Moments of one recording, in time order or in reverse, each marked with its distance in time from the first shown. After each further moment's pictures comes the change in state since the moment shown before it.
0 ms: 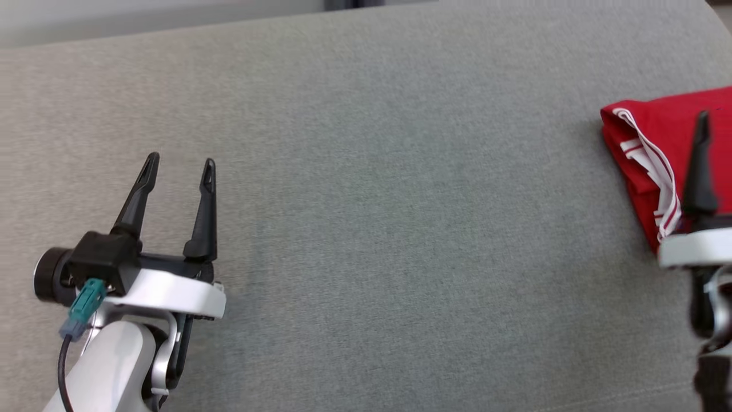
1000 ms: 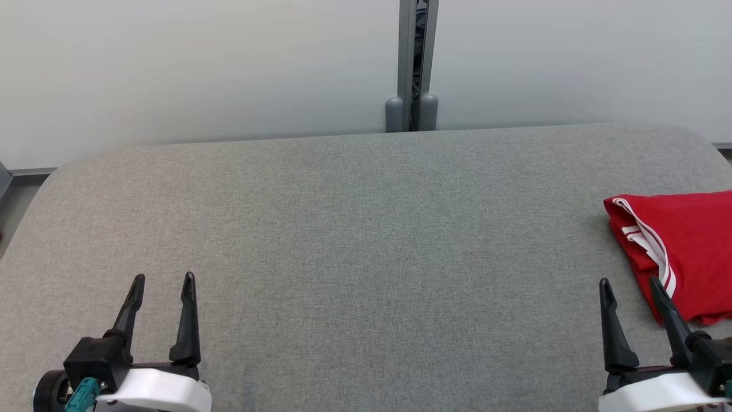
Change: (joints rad) left arm 0.308 -0.030 0.096 0.011 -0.030 0.017 -0.023; right arm 0.466 0.119 0.113 -0.210 -0.038 0.000 0.087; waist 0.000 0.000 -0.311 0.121
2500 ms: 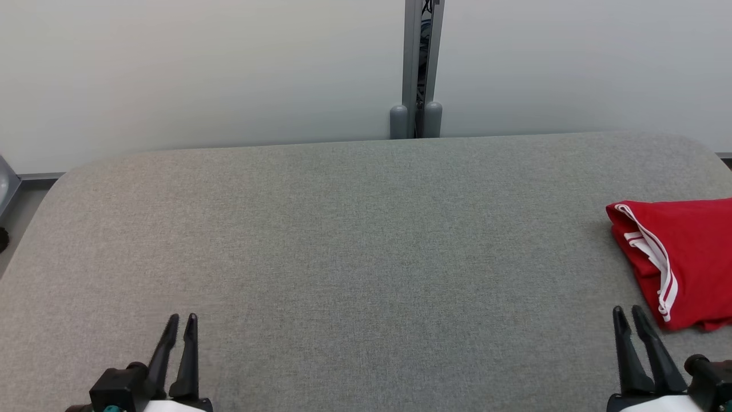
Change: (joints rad) left arm 0.080 -0.109 0.084 0.102 0.111 -0.118 0.003; right arm 0.068 0.010 -0.006 0.010 0.033 0.000 0.014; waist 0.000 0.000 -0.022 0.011
